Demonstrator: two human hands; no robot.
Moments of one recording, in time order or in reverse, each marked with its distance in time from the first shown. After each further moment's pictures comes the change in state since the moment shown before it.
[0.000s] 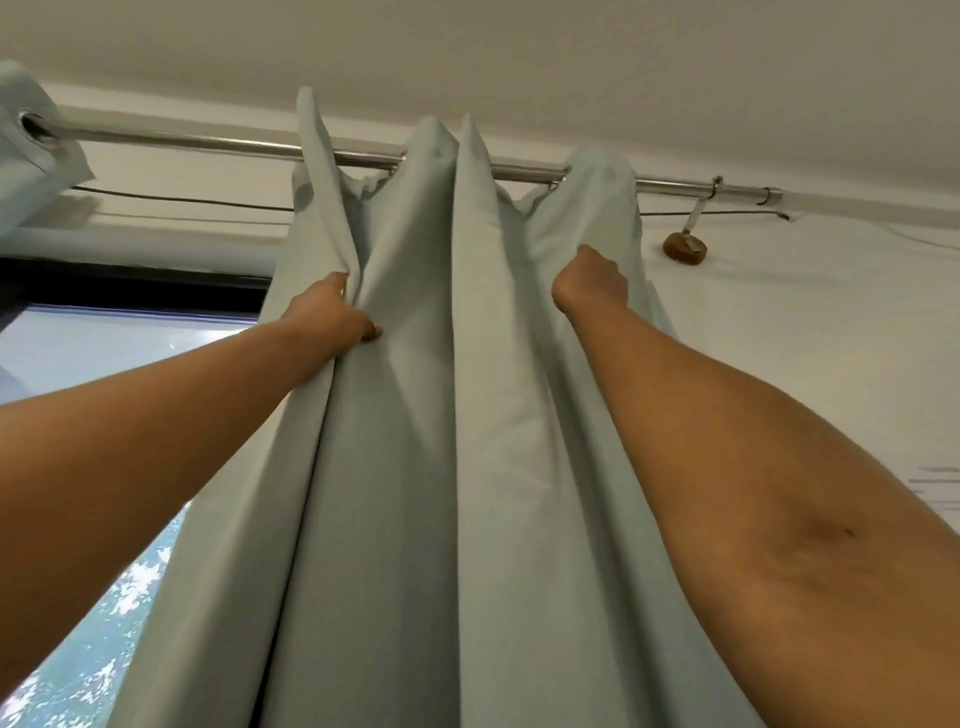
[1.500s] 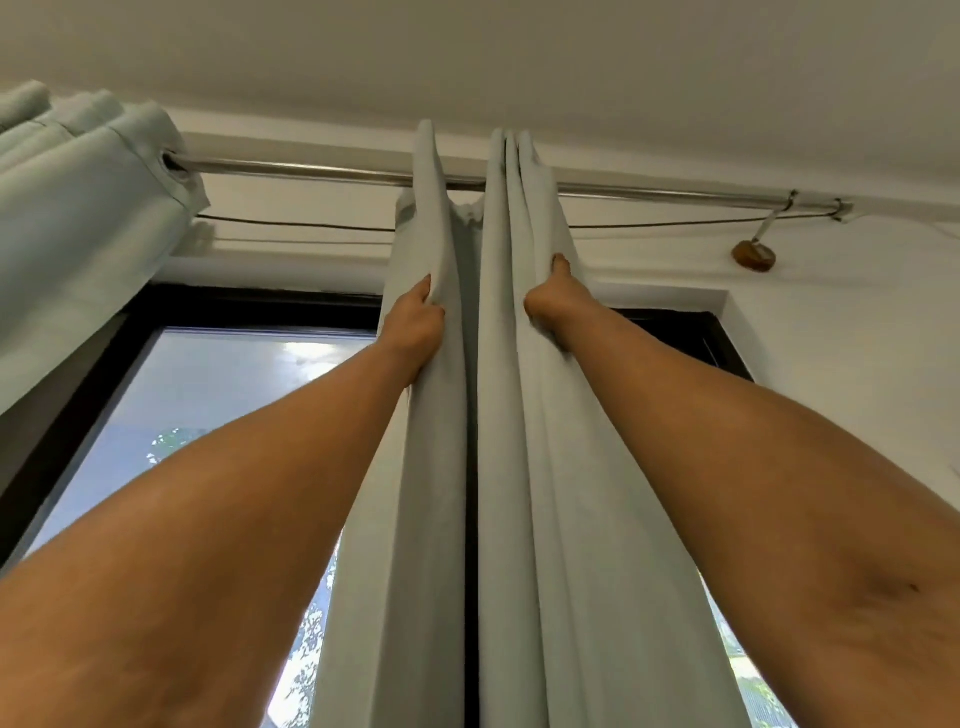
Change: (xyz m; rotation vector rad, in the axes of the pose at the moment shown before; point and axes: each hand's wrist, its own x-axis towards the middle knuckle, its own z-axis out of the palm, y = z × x) left_hand 0.041 -0.057 -0.083 -0.392 -0.122 0.057; right_hand -0.087 -0.167 0.066 0.324 -0.340 0.068
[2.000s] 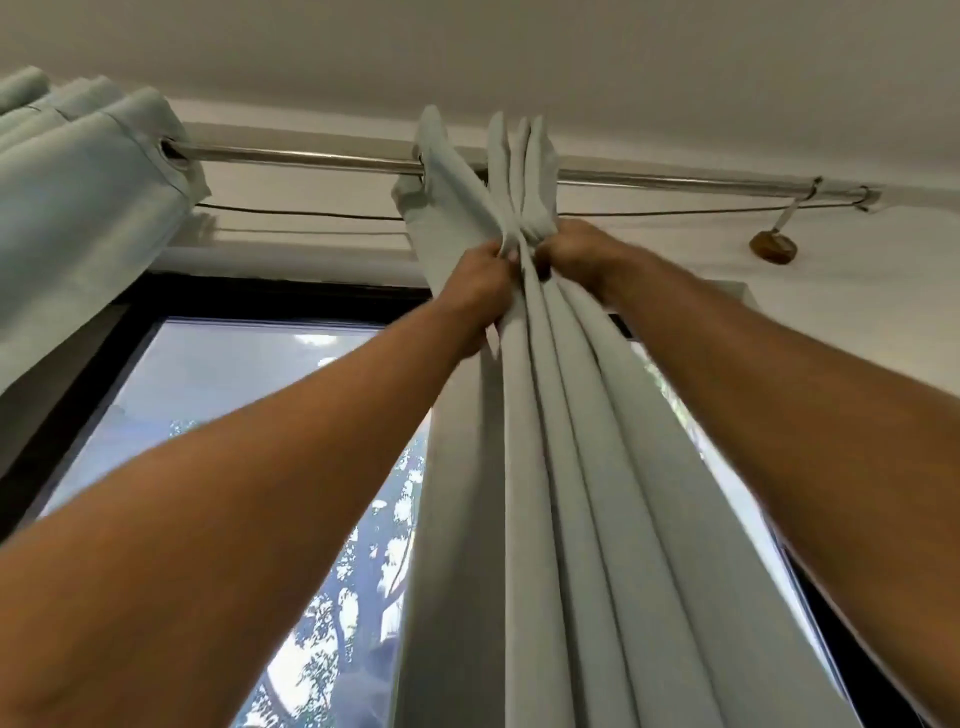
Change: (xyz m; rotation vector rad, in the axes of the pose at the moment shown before) left_hand -0.013 0.053 0.044 -0.259 -0.178 0.096; right_hand -0.022 -0.027 -0.045 0.139 -0.233 -0.292
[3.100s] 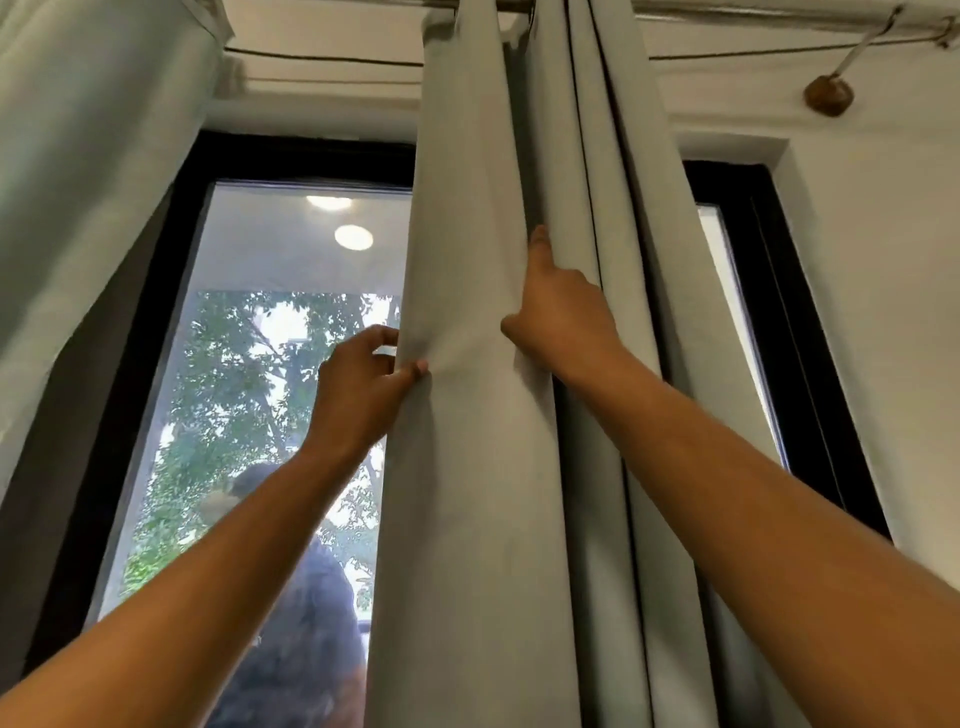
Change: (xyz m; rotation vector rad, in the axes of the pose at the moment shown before) left_hand -0.241 -0.068 -0.130 0.386 0.233 -0.221; right_hand -0.174 -0.015 0.128 -0.731 0.002 0.129
